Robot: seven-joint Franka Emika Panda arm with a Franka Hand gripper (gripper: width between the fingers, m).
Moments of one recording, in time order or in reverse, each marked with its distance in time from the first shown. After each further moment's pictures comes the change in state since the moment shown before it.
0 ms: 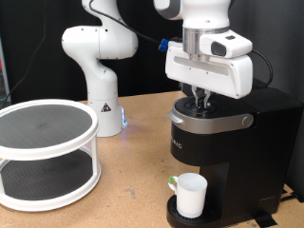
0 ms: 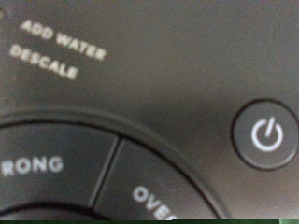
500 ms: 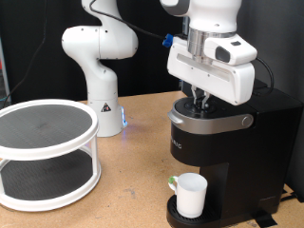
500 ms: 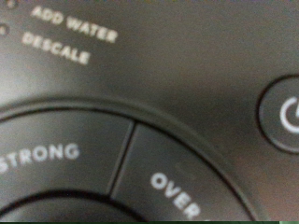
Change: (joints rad) arm 0.000 0.063 0.010 0.091 -0.078 -0.147 0.086
